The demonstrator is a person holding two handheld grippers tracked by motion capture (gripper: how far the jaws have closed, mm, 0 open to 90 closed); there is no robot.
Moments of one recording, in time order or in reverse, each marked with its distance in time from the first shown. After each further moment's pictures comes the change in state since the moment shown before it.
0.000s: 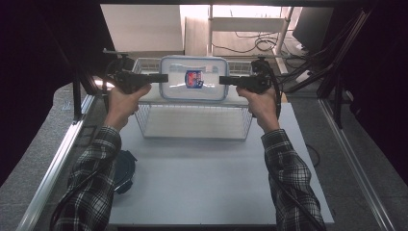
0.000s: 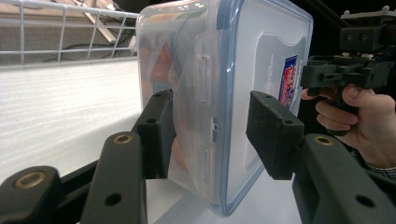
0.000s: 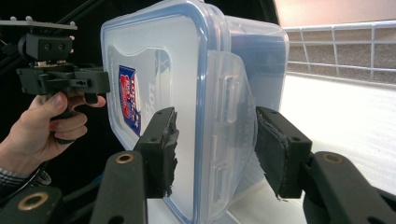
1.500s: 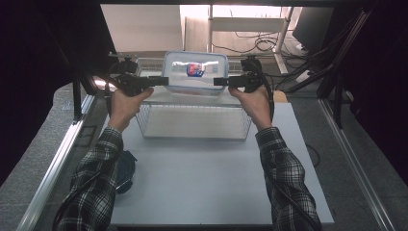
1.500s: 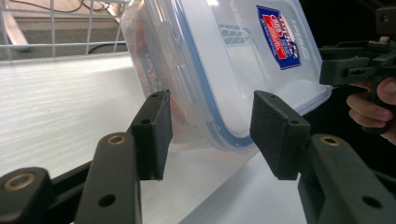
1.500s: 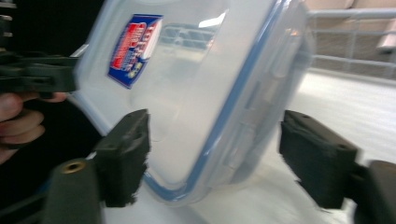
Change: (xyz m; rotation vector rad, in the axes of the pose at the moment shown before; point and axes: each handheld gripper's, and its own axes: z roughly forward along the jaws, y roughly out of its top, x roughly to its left) left arm 0.005 -0.005 0.009 0.024 0.083 0.023; right arm 0.009 0.006 0.022 0.082 -0.191 -0.035
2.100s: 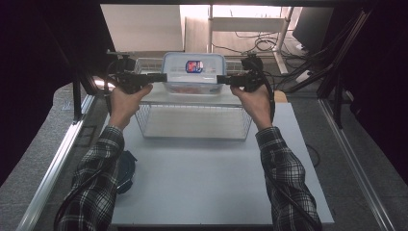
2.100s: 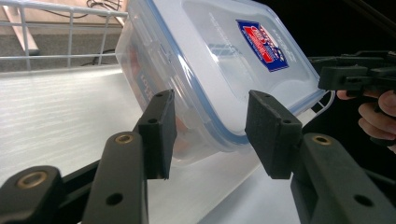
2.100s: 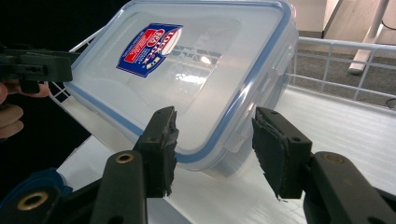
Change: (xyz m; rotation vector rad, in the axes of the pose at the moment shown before) left arm 0.002 0.006 -0.003 -0.028 0.035 -0.014; right arm 0.009 0.003 -0.007 -0.037 -0.045 -0.068
